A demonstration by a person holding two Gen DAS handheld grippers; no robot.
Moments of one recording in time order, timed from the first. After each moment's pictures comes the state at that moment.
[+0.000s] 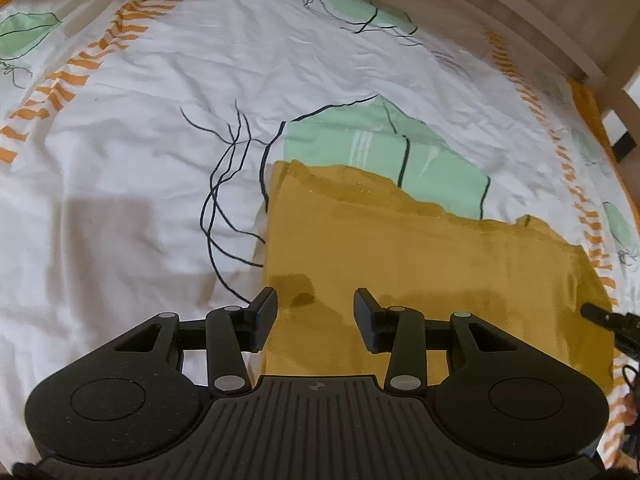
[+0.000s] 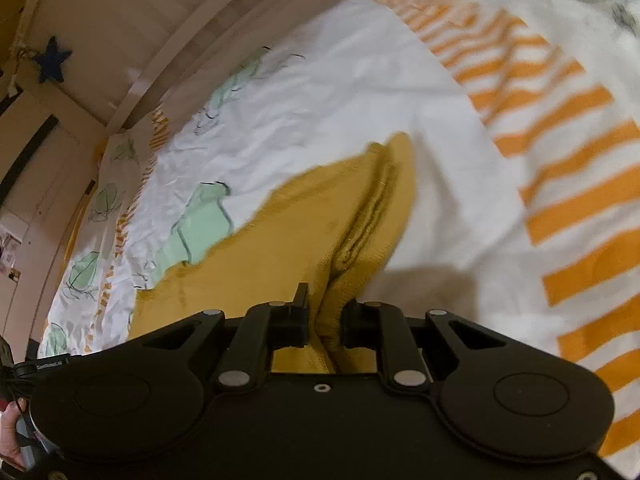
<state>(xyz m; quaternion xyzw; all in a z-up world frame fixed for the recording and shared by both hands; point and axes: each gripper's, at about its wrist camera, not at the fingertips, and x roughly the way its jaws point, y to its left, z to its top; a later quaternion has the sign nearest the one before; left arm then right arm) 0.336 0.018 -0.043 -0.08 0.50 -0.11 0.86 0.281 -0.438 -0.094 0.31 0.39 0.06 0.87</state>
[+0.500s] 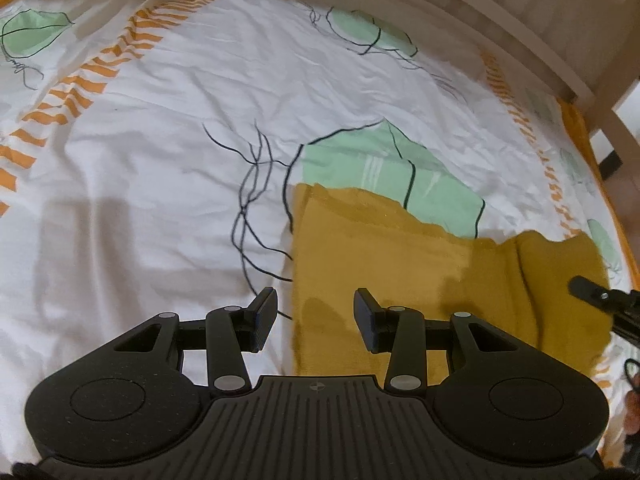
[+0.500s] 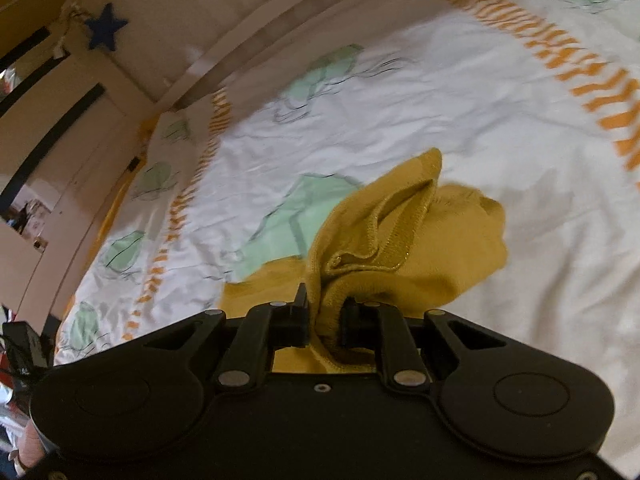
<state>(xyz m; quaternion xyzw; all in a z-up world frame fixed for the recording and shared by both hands) 0.335 0.058 -0.026 -0.11 0.48 -0.12 0.86 0.299 -0.324 -0.039 0.28 0.37 0.11 0.88</state>
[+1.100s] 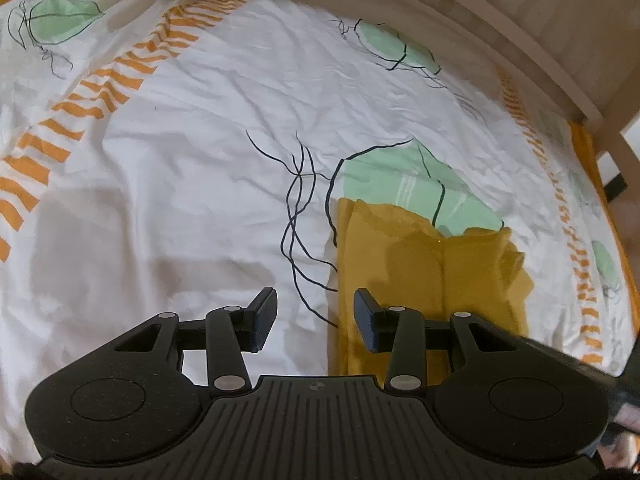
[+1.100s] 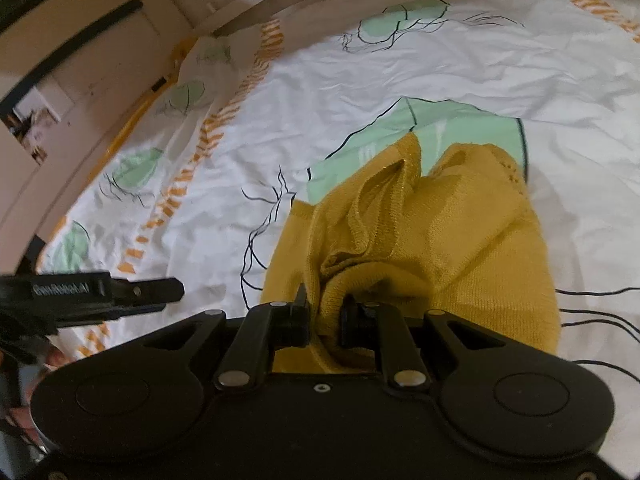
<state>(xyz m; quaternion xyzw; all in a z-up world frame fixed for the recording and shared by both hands) 0.340 0.096 -0.027 -0.13 0.48 -0.11 0.86 0.315 -0.183 -0.069 0.18 0.40 0.14 0.89</state>
